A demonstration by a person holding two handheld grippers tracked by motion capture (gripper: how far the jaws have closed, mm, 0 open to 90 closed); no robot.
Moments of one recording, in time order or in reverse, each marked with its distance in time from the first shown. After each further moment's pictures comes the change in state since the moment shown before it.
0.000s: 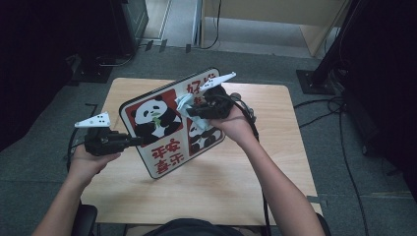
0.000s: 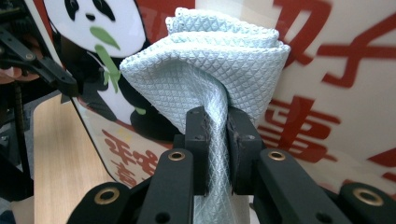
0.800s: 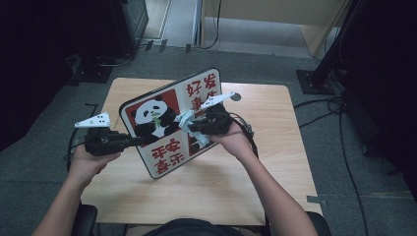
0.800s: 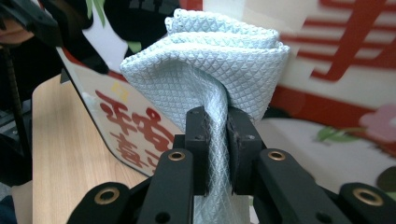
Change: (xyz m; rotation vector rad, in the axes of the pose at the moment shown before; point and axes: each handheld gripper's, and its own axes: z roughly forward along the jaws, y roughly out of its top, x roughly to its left) left arm 0.000 0.000 0.000 0.000 0.000 0.001; right arm 0.001 -0.048 0.024 0.027 0.030 0.039
